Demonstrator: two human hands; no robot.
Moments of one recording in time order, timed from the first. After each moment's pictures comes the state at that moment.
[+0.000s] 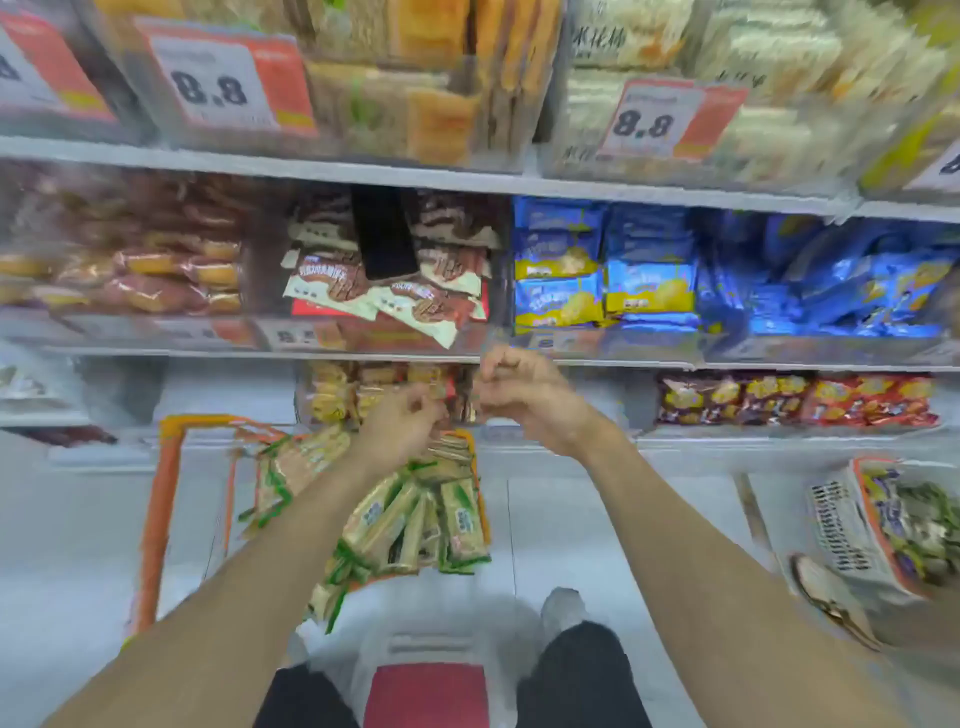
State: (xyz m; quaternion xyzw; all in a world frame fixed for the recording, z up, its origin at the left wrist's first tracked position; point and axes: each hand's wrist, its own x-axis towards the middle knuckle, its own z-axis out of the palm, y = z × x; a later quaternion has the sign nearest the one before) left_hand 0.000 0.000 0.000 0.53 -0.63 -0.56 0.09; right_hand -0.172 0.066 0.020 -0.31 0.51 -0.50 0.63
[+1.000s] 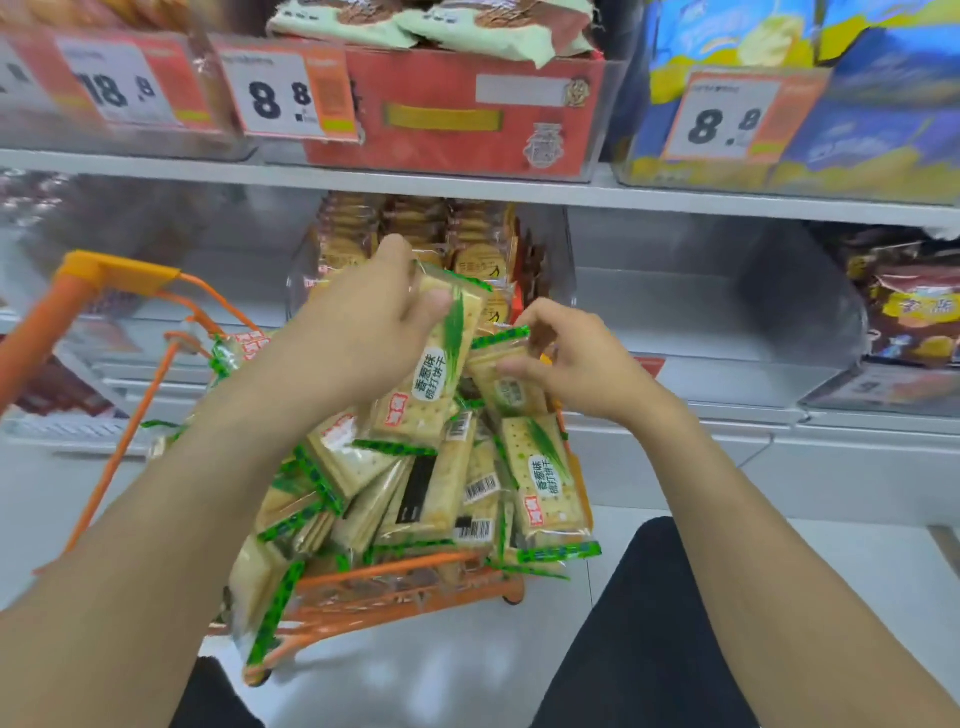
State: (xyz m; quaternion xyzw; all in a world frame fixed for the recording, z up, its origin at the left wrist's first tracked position) left_hand 0.059 0.015 -0.164 0.45 -0.85 -0.20 0.17; right_hand -0.155 0.063 -0.250 -0.64 0.67 -0.30 0.21
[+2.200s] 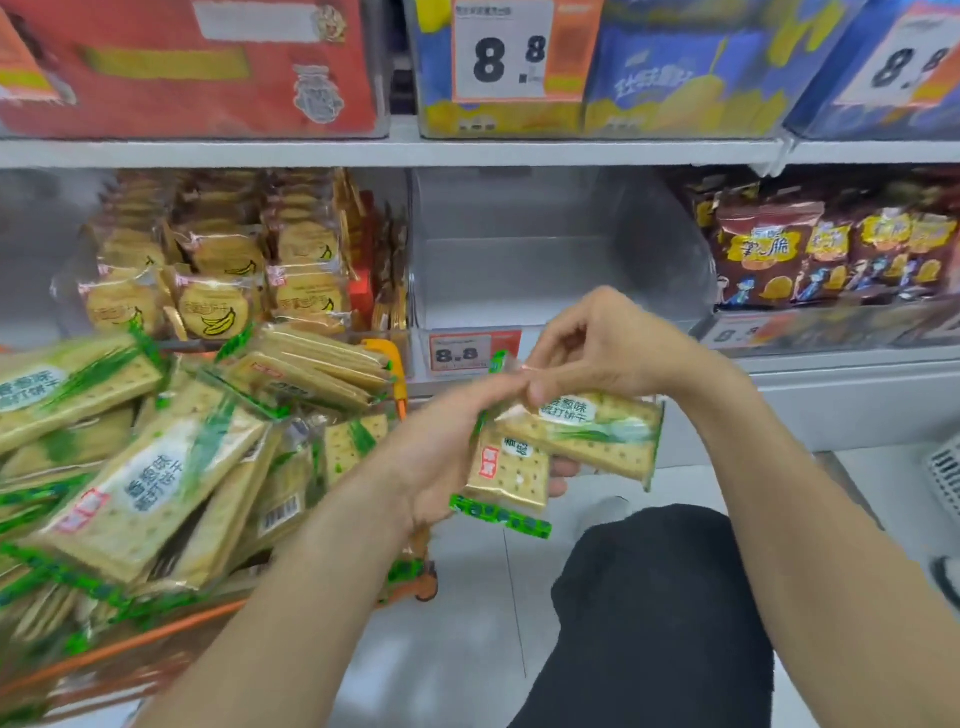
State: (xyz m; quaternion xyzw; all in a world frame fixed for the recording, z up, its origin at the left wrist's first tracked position) left_hand -0.106 0.108 -0.250 0.33 -0.41 -0.85 0.04; right_hand -0.294 0.151 -0.232 -0.60 0.67 -0.27 0.36
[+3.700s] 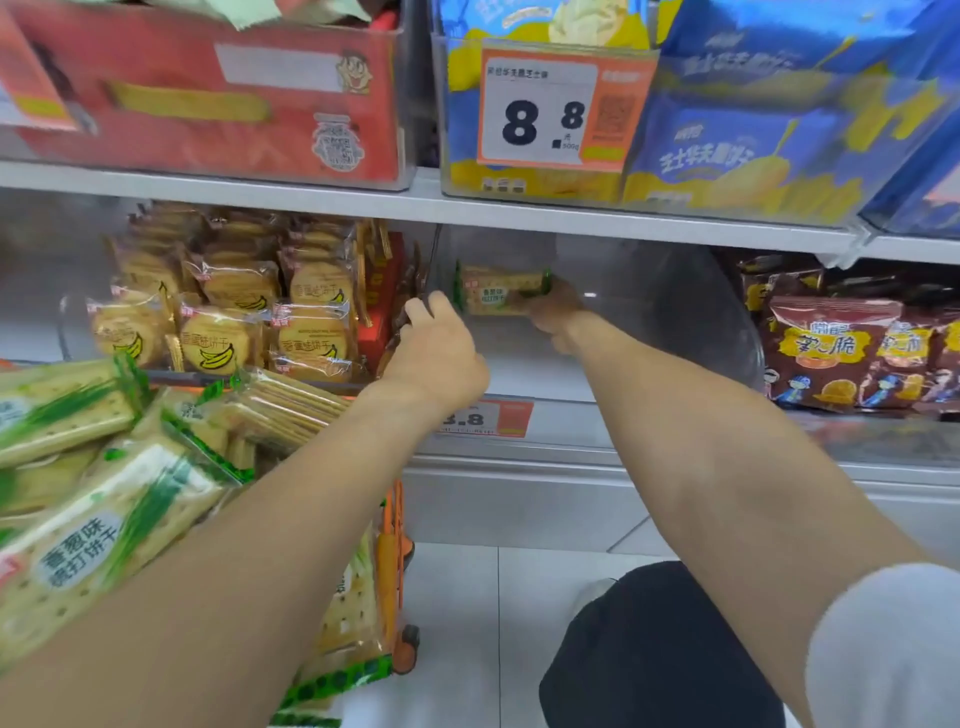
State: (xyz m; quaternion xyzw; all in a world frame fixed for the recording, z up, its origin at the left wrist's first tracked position) left_hand -0.182 -0.012 -0.276 0.52 -0.81 -0.24 0.09; right_hand -0.389 -0.076 -0.350 -0.35 0.75 -0.45 0.34
